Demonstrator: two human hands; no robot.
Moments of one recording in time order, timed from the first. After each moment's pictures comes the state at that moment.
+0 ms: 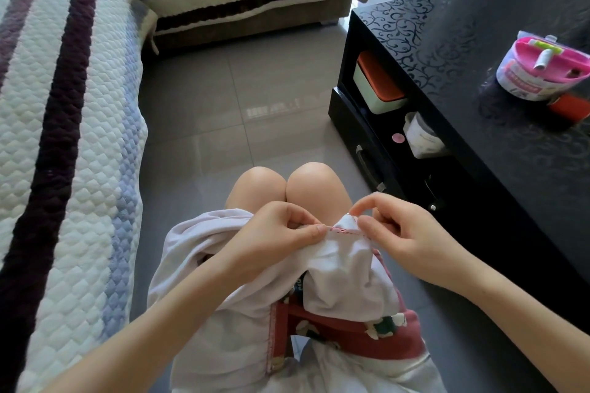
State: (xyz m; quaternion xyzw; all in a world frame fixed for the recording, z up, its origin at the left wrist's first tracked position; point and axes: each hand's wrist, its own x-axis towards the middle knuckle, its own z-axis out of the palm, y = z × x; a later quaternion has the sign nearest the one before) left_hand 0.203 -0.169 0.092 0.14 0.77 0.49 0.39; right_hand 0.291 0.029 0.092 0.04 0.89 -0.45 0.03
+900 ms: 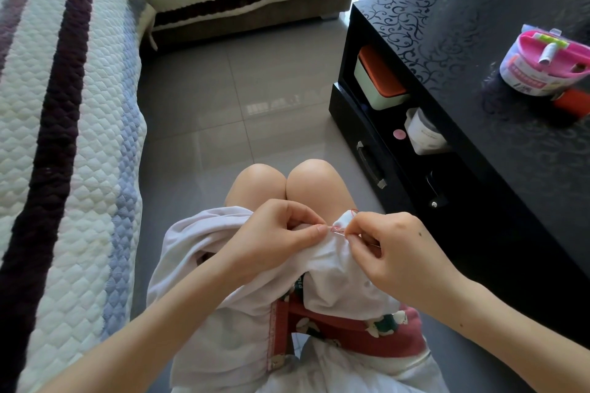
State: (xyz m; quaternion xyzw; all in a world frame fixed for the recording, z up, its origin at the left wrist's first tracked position) left_hand 0.204 -0.170 0.095 0.19 0.77 0.49 0.36; right_hand 0.298 -0.003 0.101 -0.03 0.95 -0.31 -0.07
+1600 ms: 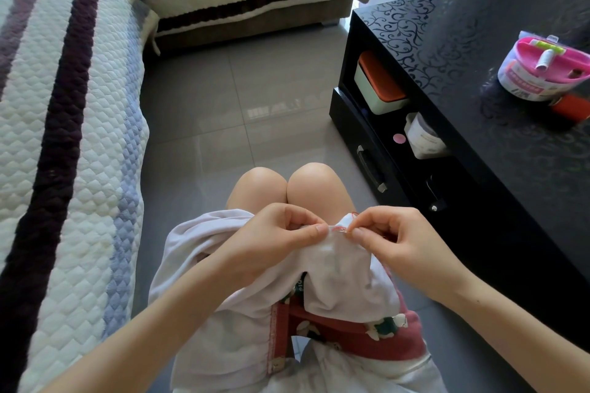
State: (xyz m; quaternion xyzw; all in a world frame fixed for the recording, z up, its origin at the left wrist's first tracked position) left_hand 0.203 -0.172 0.098 0.16 0.71 0.54 0.42; right_hand 0.295 0.008 0.099 0.09 0.80 -0.59 0.03
